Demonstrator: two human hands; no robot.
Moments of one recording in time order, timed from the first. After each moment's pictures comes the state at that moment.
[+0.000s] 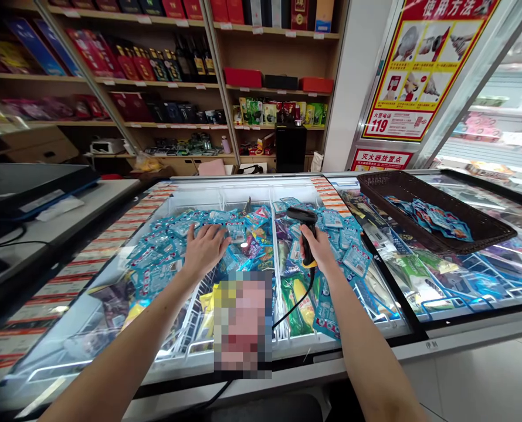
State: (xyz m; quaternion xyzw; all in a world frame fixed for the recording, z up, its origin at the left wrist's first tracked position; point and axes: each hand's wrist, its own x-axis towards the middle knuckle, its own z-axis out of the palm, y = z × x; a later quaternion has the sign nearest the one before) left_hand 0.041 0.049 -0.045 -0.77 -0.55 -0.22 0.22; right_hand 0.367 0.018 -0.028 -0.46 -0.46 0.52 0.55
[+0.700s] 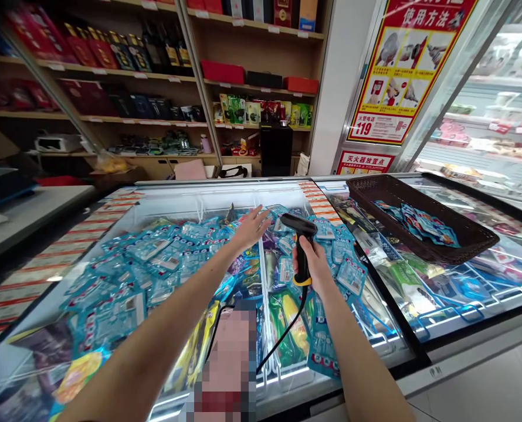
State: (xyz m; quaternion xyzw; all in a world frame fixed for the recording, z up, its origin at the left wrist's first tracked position) left_hand 0.179 0.183 -0.044 -0.84 -0.49 -0.21 -0.09; right_hand 0.368 0.032 -0.025 -0.43 -0.37 0.56 0.60
